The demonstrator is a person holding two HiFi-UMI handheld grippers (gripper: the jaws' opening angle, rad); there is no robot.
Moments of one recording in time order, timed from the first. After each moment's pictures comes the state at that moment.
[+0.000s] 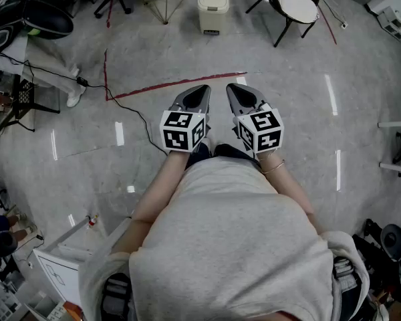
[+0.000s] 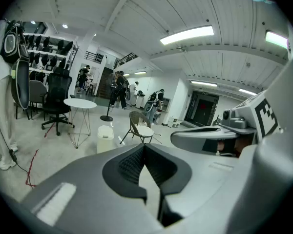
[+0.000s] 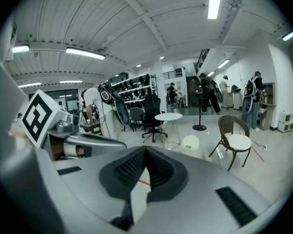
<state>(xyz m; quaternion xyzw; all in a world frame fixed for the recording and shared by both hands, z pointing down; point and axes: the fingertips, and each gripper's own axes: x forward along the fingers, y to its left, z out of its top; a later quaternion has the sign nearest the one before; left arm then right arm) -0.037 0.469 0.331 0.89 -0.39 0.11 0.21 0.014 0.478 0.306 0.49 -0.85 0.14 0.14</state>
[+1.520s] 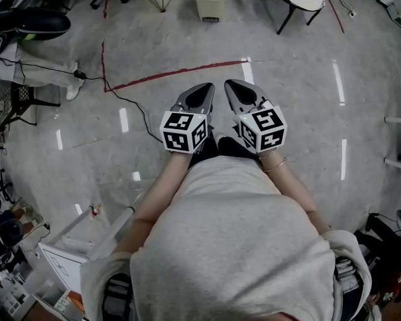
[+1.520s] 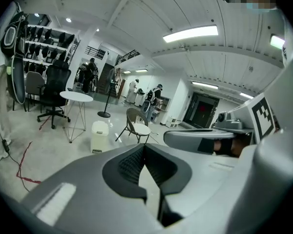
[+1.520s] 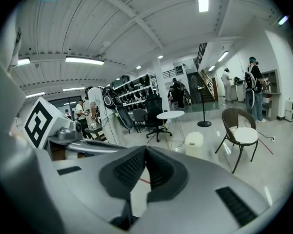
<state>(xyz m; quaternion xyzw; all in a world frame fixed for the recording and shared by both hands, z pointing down) 0.015 0.460 0.350 0.88 -0.39 0.11 0.24 0.051 0.463 0.322 0.47 -0.86 0.17 0.12</state>
